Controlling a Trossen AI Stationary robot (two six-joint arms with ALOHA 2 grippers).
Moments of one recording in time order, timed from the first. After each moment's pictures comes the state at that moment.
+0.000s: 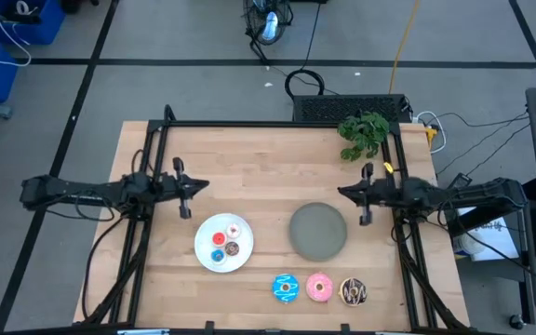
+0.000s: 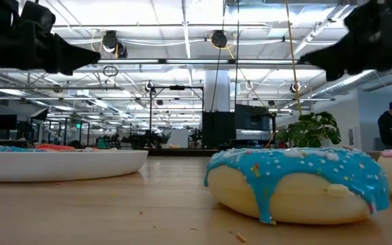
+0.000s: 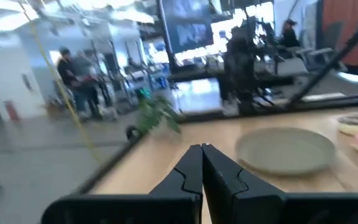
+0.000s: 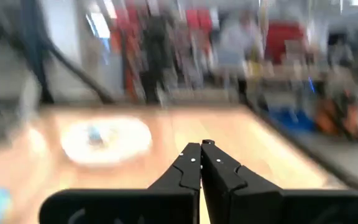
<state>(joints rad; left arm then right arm) 0.03 0.40 0.01 0.49 -0.16 0.20 0.04 0.37 0.06 0.35 0.17 -0.04</state>
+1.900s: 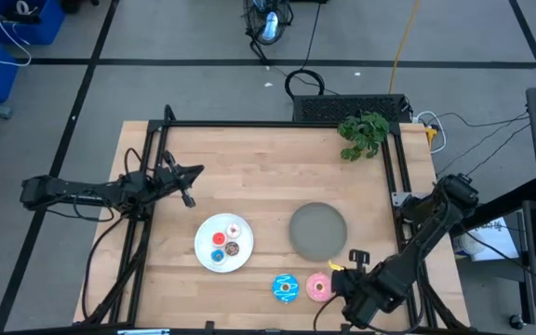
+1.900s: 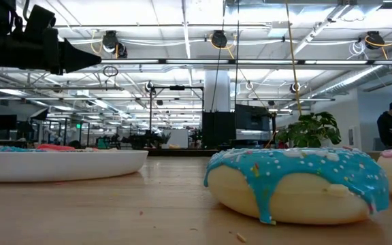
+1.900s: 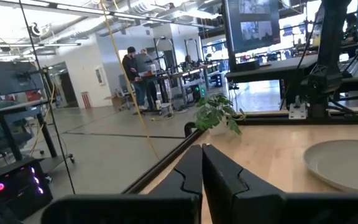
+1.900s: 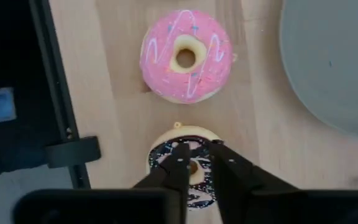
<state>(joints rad) 0.03 0.40 0.01 0.53 -0.43 0.23 0.85 1.73 1.38 -1.10 0.16 1.01</state>
